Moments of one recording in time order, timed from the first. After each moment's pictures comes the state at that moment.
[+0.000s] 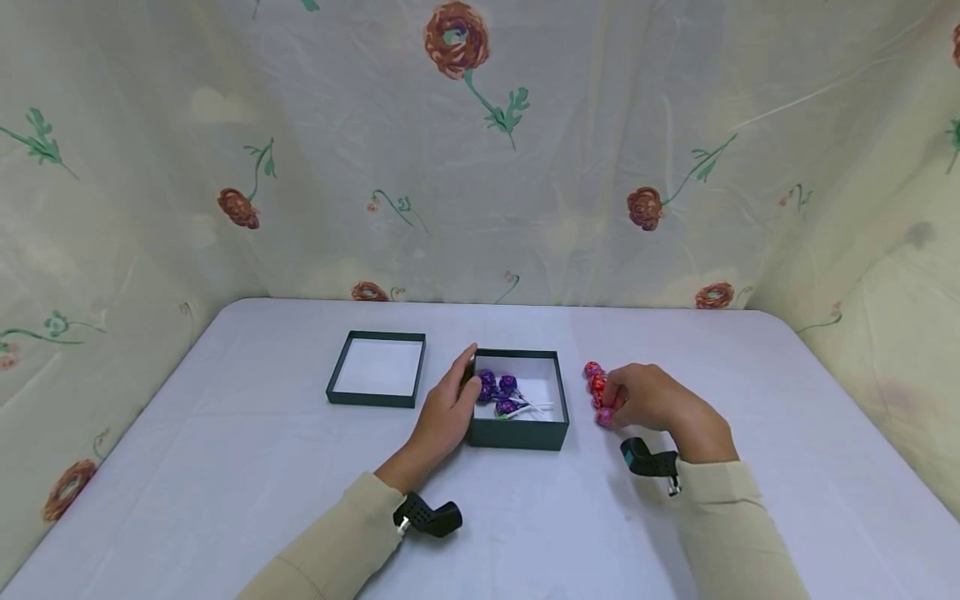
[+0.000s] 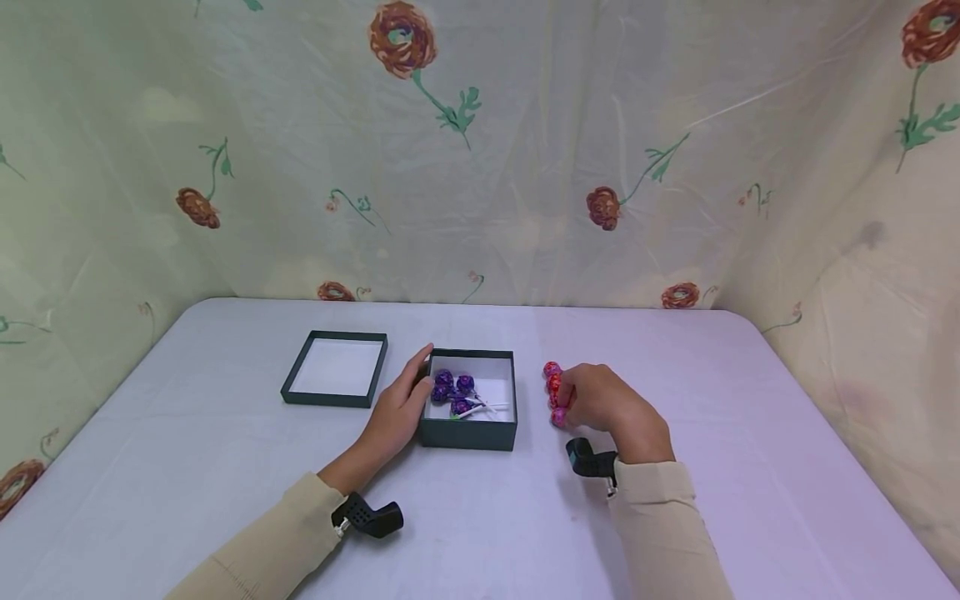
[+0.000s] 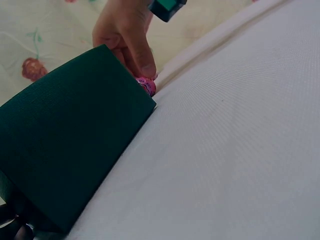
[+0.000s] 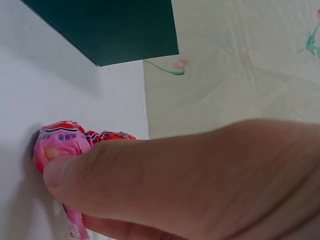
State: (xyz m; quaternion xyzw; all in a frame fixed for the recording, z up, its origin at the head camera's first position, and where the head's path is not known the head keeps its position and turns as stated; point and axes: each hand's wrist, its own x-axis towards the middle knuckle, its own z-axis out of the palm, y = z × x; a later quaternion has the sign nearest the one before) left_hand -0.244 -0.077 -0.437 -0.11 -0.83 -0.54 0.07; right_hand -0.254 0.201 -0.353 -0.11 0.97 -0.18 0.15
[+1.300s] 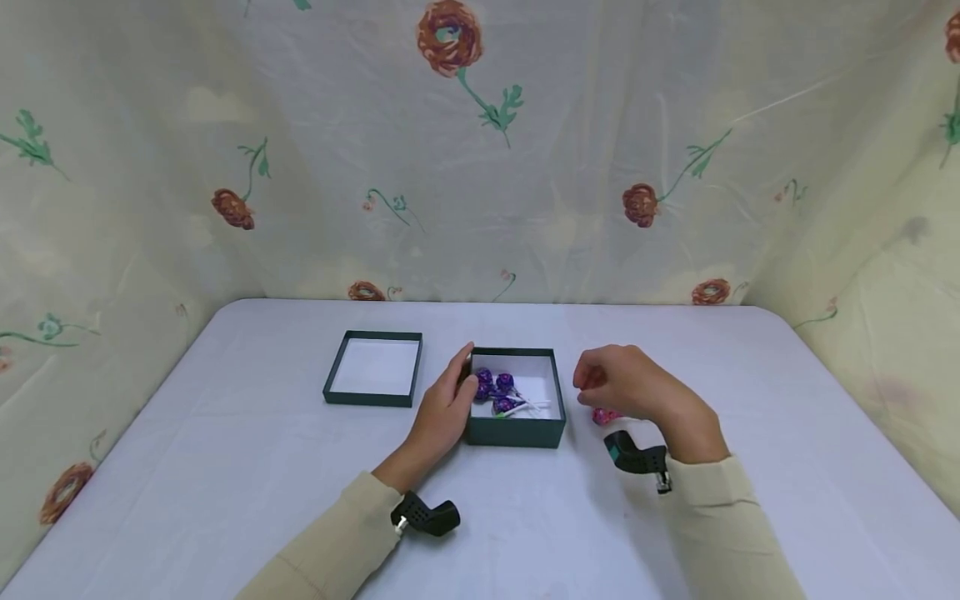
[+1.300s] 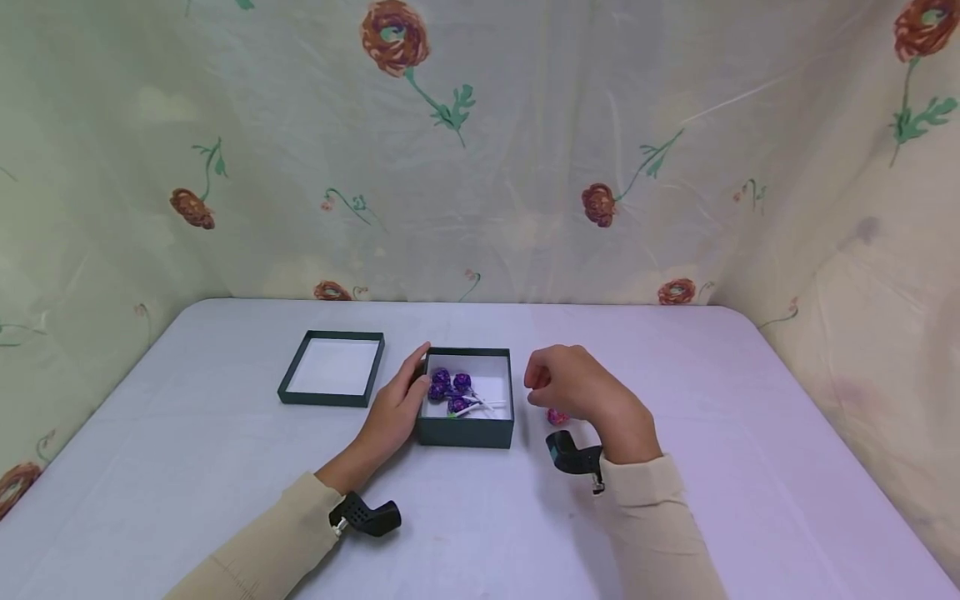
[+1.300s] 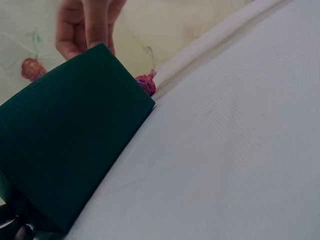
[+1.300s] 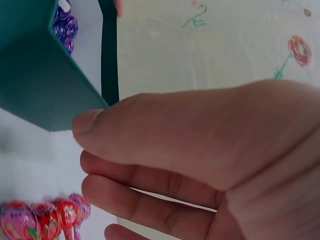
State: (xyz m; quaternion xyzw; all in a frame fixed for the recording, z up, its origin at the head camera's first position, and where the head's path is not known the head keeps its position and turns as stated) left_hand -0.242 -0.076 -0.437 -0.10 -0.84 -0.54 0.06; right_hand -0.242 0.174 -0.321 -0.16 0.95 -0.23 0.12
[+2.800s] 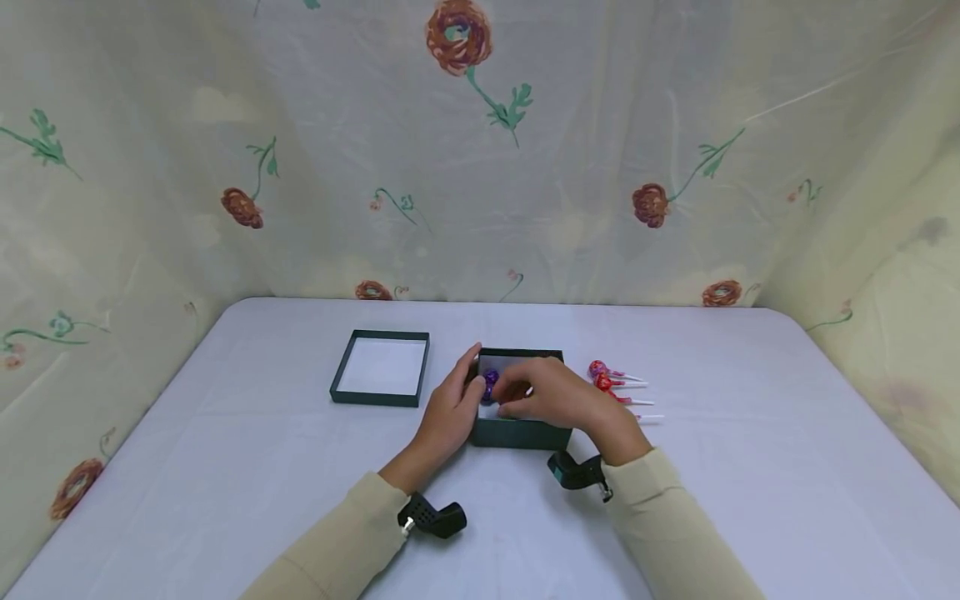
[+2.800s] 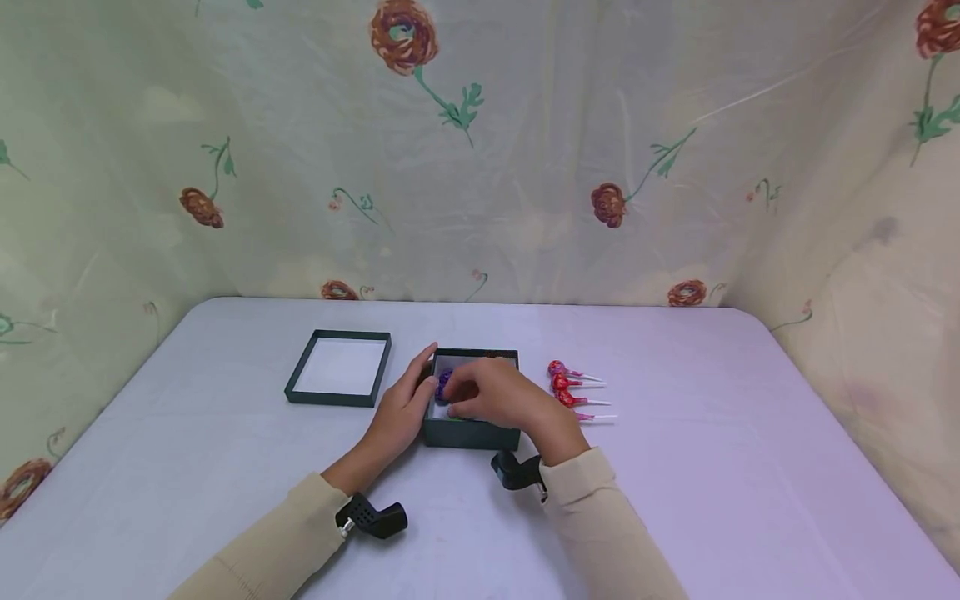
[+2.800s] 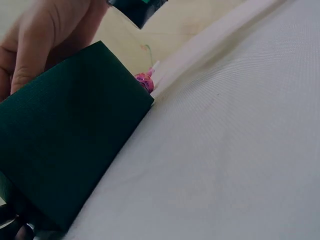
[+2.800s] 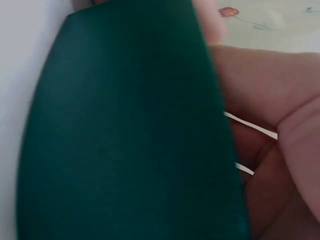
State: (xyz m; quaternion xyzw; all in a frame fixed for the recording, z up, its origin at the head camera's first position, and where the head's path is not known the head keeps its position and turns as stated) left_hand -0.243 -0.078 -0.436 -0.11 -0.84 -0.53 0.06; right_hand -0.256 0.101 -0.355 -0.33 0.89 -0.31 0.12
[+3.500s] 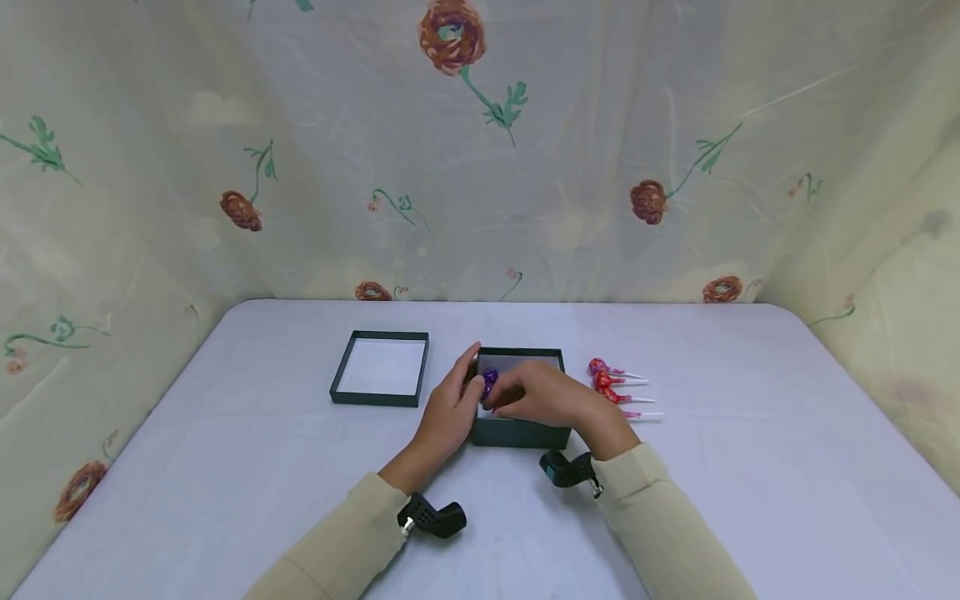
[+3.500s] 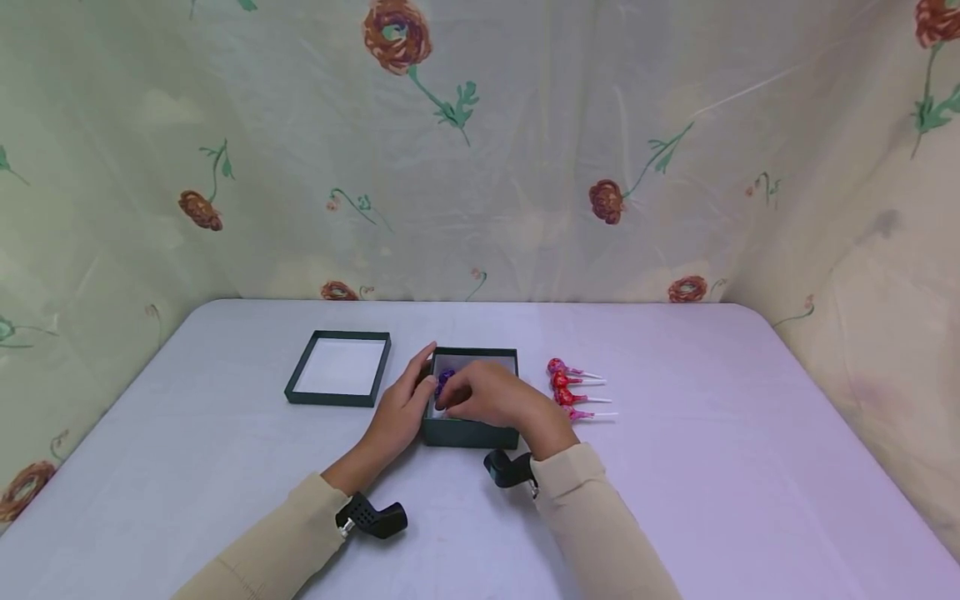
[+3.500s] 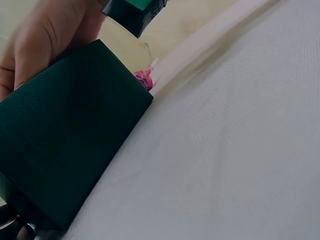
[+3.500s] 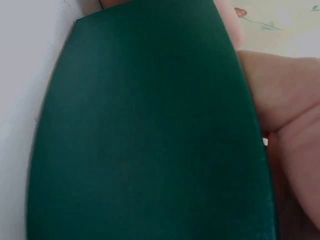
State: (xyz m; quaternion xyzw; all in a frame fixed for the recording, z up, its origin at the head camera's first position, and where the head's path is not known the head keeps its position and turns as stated) left_hand -0.242 -0.077 -0.436 -0.11 -0.84 -0.53 0.07; right_hand -0.262 0.096 -0.363 -0.33 0.88 -0.31 0.16
